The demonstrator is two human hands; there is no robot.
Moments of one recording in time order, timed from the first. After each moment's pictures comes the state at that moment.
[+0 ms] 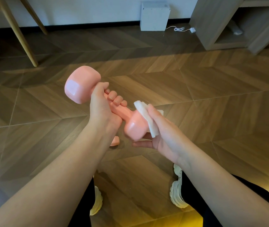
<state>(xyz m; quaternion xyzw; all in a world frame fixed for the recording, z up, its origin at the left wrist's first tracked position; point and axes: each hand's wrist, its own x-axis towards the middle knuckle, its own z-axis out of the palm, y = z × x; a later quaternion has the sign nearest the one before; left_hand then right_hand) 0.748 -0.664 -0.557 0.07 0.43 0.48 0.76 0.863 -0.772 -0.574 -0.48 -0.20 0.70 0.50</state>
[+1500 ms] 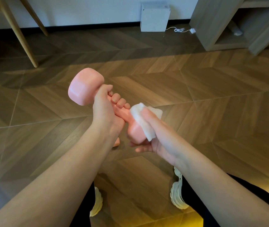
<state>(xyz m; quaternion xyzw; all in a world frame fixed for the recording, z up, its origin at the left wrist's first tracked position) 0.752 -0.668 -0.559 0.09 0.43 0.48 0.76 0.857 -0.773 -0.572 -0.51 -0.22 0.70 0.45</state>
